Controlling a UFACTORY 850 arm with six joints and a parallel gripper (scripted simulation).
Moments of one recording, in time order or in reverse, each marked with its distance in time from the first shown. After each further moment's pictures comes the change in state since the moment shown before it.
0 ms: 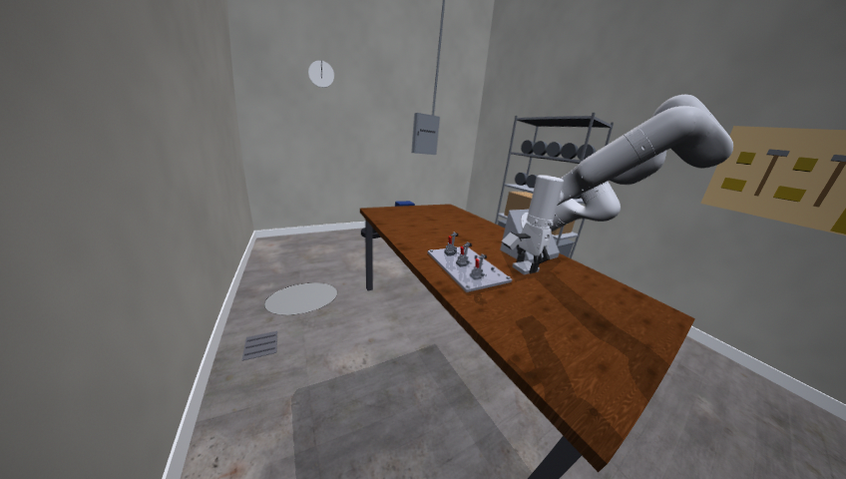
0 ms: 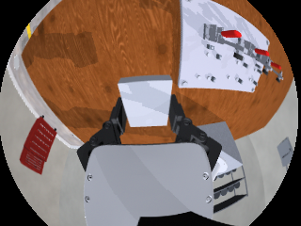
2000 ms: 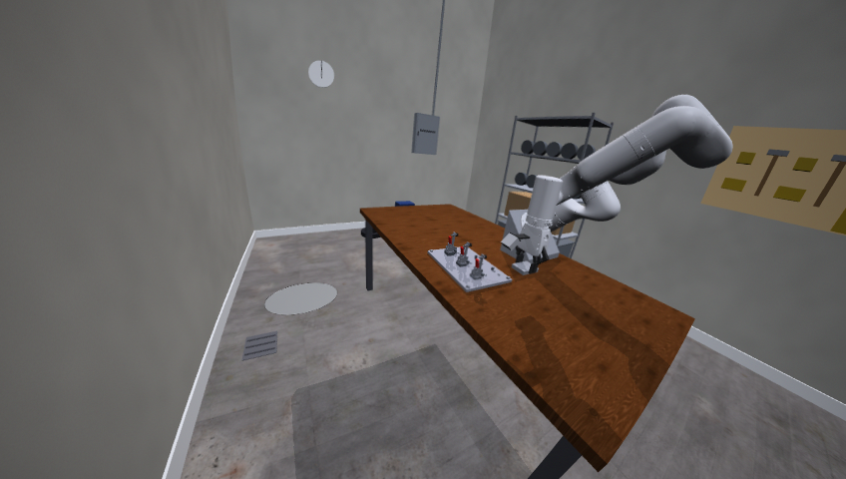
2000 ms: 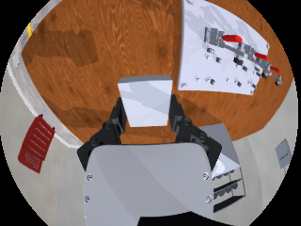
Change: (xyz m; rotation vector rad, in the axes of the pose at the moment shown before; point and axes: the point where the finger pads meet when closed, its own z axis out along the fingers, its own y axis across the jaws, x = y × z) arm 0.005 0.000 0.001 0.000 -0.001 -0.021
